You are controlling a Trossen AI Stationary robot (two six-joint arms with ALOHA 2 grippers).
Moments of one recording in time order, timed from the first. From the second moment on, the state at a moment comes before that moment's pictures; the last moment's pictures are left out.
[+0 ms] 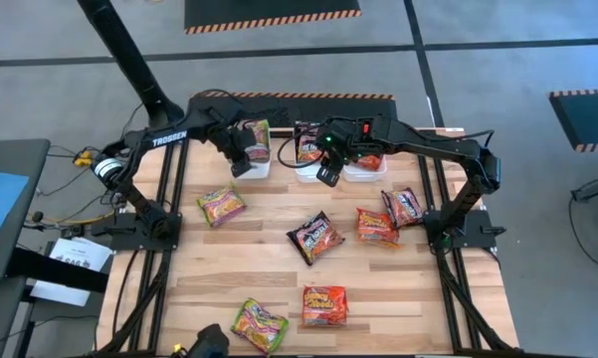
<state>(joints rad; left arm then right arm) 0.84 1.61 1.13 -0.68 0.28 0.38 -0.28 1.69 1.68 -1.01 0.18 0.13</state>
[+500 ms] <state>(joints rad) 0.84 1.62 1.13 -0.77 0.35 0.41 -0.28 1.69 1.68 -1.01 0.18 0.13</state>
